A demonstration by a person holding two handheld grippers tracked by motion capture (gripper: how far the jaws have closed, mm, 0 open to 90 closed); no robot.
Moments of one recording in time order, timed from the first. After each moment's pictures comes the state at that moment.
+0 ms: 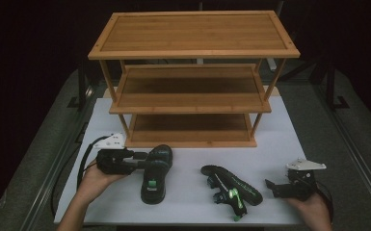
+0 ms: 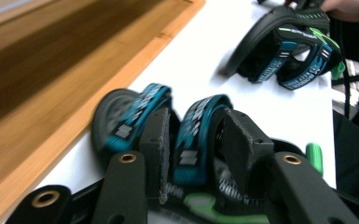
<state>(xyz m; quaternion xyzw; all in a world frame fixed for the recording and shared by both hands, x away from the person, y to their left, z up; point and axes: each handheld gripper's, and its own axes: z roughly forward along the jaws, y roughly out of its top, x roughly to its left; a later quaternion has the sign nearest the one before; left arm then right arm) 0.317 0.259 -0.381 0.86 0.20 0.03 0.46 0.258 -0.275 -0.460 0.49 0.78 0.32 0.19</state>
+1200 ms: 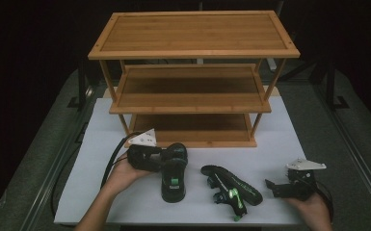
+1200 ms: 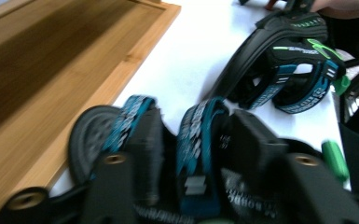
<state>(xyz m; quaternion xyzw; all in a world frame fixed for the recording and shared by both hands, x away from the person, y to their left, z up) 0.334 0.201 -0.387 0.87 0.16 0.02 0.46 0.259 -0.275 -0.460 0.49 0.78 0.32 0.19</state>
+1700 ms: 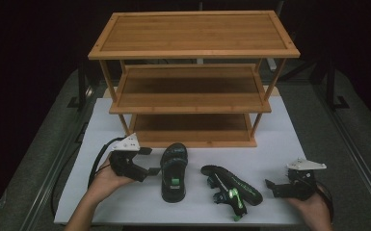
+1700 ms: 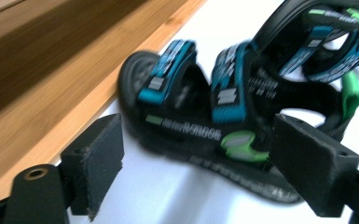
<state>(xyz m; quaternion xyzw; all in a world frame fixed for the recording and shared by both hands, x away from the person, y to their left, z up) 0.316 0.245 -0.391 0.87 0.23 0.06 0.43 0.259 -0.275 -0.459 0.49 0.78 0.32 0.19</state>
